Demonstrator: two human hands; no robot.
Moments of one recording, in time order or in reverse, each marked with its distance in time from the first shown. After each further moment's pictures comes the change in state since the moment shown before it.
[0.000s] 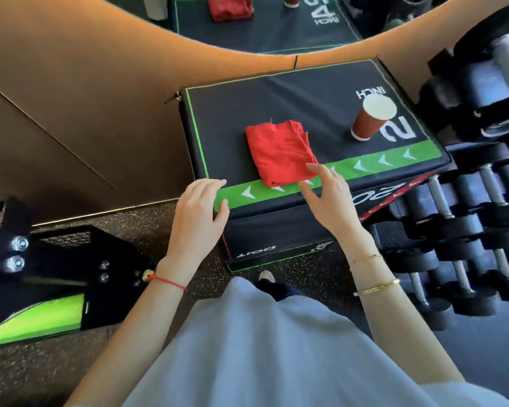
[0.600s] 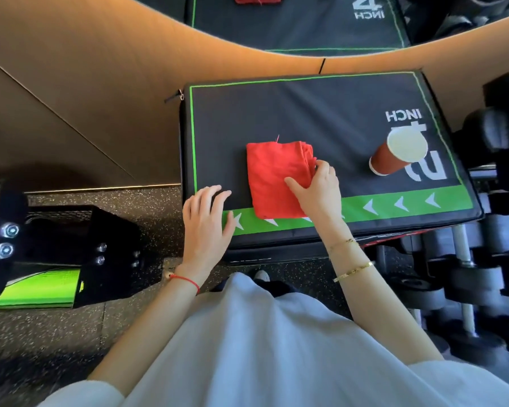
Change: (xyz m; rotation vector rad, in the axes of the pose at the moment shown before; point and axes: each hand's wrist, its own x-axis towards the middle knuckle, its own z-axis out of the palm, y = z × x) left_hand 0.049 -0.007 0.092 0.244 0.079 -0.157; right_hand 0.125 0.019 0.030 0.009 -0.091 0.204
